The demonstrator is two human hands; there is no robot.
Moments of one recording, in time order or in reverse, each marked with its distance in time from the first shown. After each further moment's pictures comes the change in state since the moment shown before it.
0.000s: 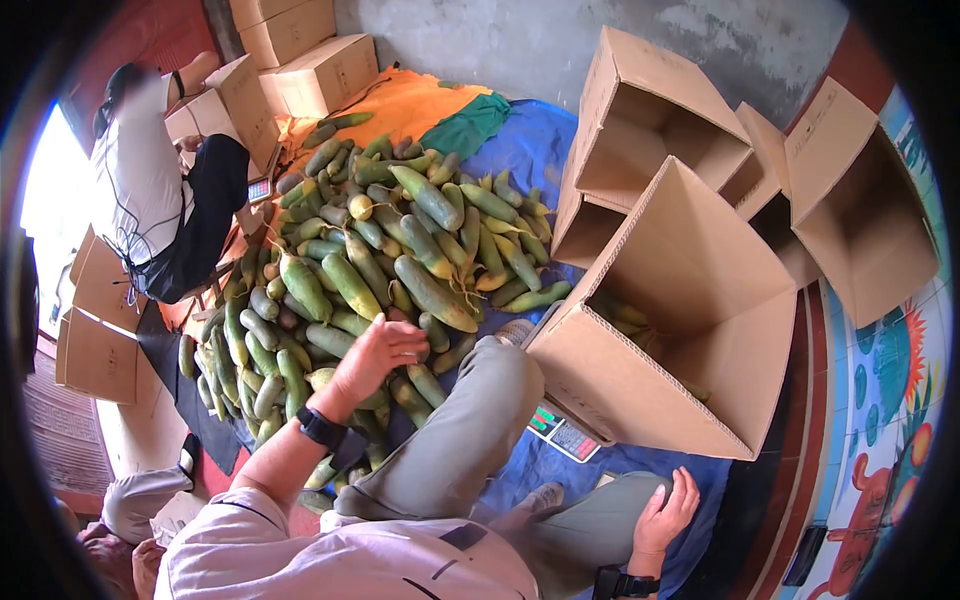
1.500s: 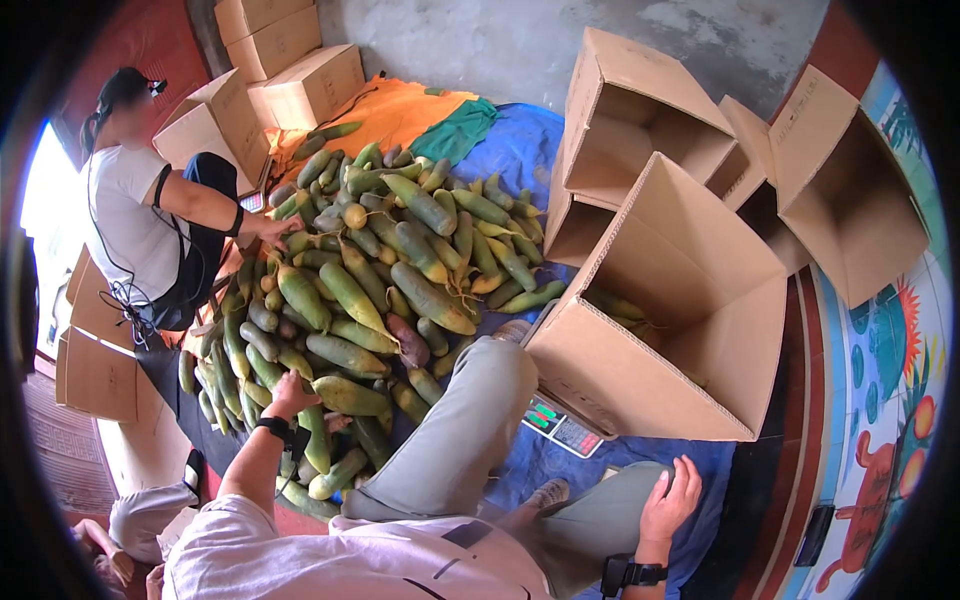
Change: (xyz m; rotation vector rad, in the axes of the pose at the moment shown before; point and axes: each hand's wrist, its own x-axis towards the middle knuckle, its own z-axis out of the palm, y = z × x) left_hand -0.079 -0.040 -0.226 1.753 0.597 -0.459; right_hand -0.004 -0.004 0.001 -0.029 0.016 0.052
